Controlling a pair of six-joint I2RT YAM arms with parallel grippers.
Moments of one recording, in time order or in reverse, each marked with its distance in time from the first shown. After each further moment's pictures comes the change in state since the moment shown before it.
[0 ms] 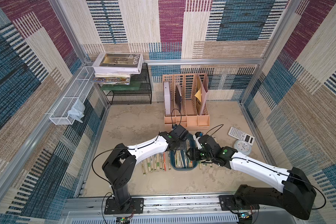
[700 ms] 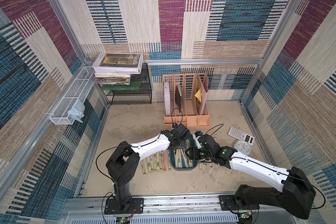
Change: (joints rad) left arm 0.004 0.082 0.076 -0.057 -0.029 0.000; right arm 0.002 0.006 0.007 0.013 0.000 0.003
